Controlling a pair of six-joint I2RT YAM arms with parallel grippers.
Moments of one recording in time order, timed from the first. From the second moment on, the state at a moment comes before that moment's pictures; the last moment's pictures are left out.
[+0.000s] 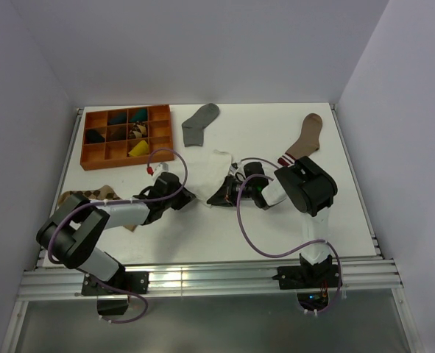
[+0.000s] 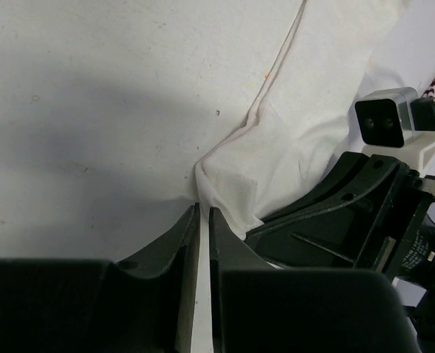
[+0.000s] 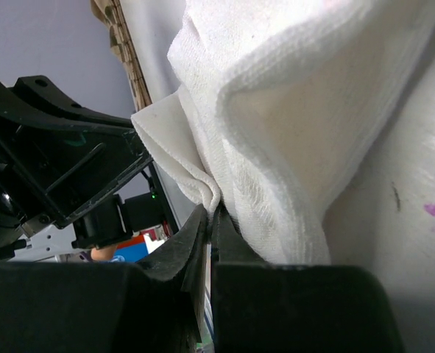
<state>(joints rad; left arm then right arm) -0.64 1.52 0.56 0.27 -0.10 -1.14 0.48 2.03 0.70 0.75 -0.79 1.07</state>
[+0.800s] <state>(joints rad) -0.64 1.57 0.58 0.35 -0.10 -1.13 0.48 2.03 0.73 0.69 -0.81 1.04</state>
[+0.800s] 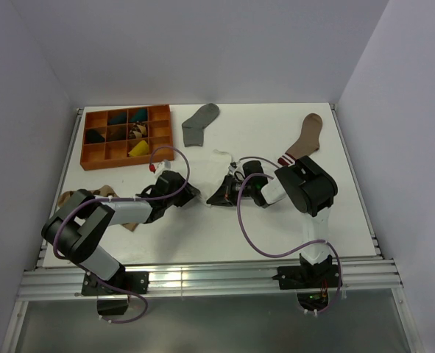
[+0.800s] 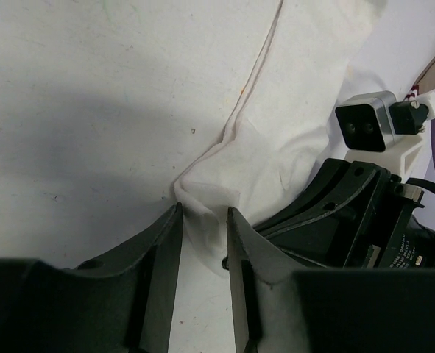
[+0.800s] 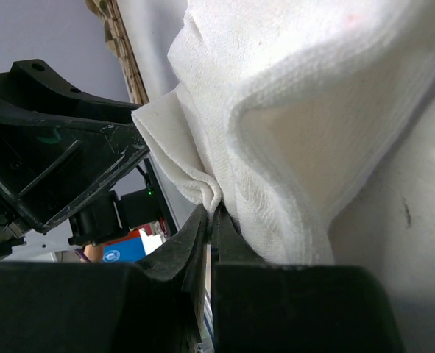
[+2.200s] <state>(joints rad) -0.64 1.57 0.66 0.25 -0.10 -1.12 0.48 2.00 0.78 0.54 -0.80 0.94</state>
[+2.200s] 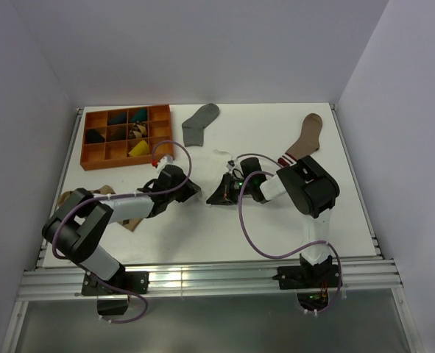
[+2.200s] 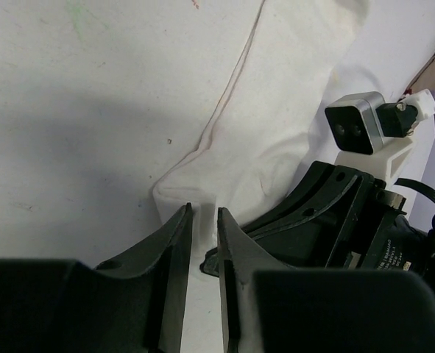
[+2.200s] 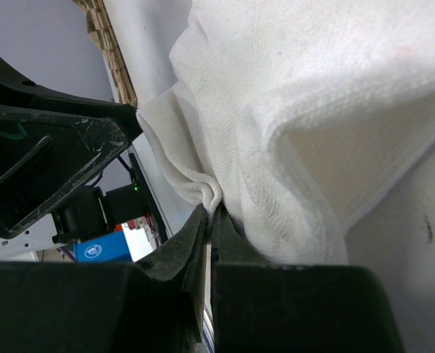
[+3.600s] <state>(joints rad) -0.64 1.69 0.73 0.22 -0.11 -1.17 0.72 1.52 0.79 0.14 -0.12 0.24</state>
